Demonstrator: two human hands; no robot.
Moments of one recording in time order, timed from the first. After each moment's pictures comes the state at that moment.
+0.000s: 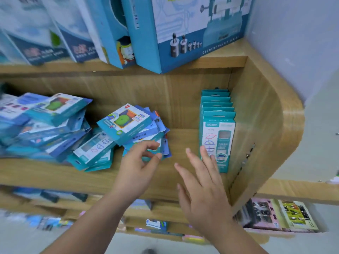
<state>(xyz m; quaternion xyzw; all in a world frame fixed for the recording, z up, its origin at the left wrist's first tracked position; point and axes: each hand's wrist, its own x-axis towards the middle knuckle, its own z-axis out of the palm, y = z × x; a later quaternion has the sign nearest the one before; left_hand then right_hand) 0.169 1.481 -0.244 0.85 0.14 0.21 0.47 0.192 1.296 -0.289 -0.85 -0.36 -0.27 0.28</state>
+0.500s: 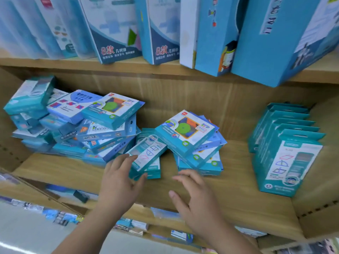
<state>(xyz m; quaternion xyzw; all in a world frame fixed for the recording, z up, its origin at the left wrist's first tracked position) 0.102 1.680 -0.280 0.94 0.24 0.16 0.16 0.177 1.467 -0.304 -0.84 -0.36 -0.02 0.41</state>
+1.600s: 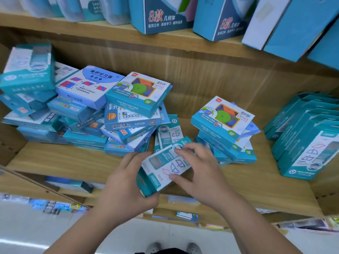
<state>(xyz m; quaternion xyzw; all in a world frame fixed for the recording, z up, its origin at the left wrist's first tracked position) 0.053 1.766 -0.280 0.93 0.08 0.13 0.34 0.169 1.569 -0.281 -0.90 -0.35 0.00 0.27</state>
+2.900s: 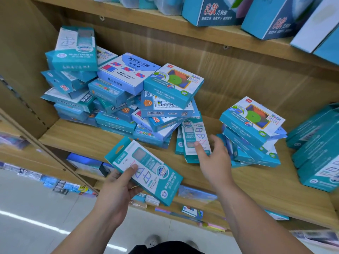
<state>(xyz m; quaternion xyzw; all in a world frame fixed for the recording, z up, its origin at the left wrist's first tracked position) 0.003 1.793 -0.316 0.40 0.38 0.14 0.82 0.176 1.620 -0.311 -0.91 -0.07 0.02 0.40</state>
